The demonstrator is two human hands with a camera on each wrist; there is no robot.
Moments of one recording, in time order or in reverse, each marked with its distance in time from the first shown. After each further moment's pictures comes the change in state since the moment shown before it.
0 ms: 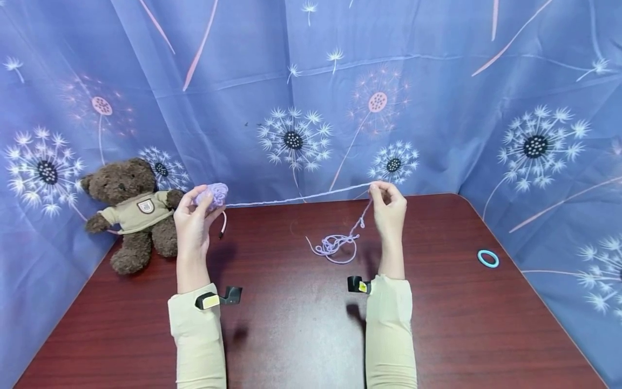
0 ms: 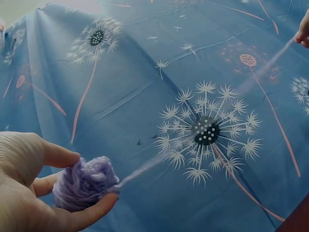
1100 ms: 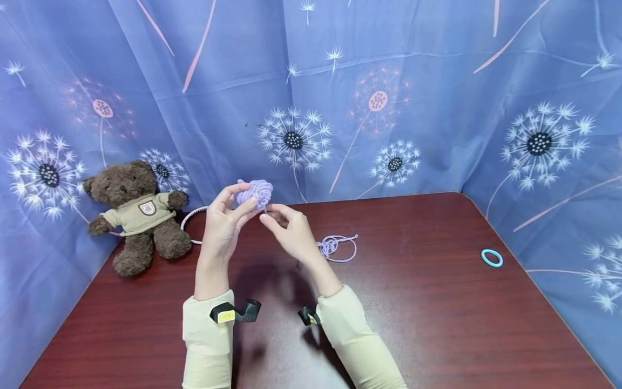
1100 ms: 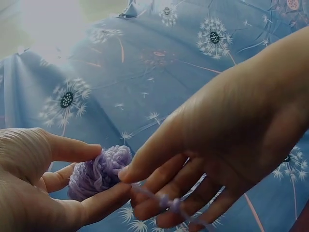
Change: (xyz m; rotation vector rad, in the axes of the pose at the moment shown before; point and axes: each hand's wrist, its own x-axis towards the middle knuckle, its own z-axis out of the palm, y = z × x) left_hand -0.039 0.003 0.052 0.026 -0.297 -0.052; right_hand -0.094 -0.017 0.113 -0.156 -0.705 -0.026
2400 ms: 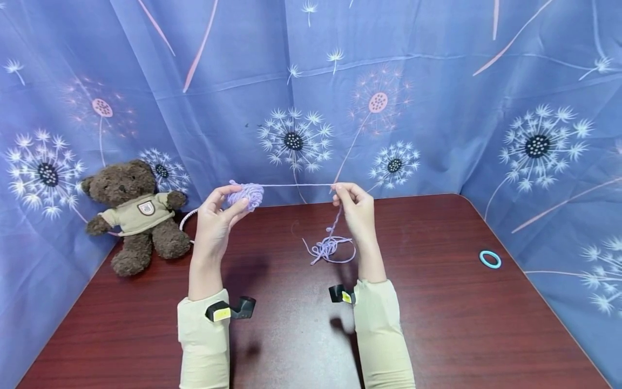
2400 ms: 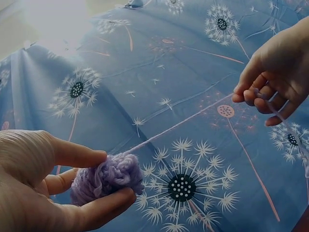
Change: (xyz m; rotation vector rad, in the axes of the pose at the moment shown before) left_hand 0.005 0.004 -0.013 0.043 0.057 0.020; right_hand 0.005 0.011 -0.095 0.213 0.444 0.076
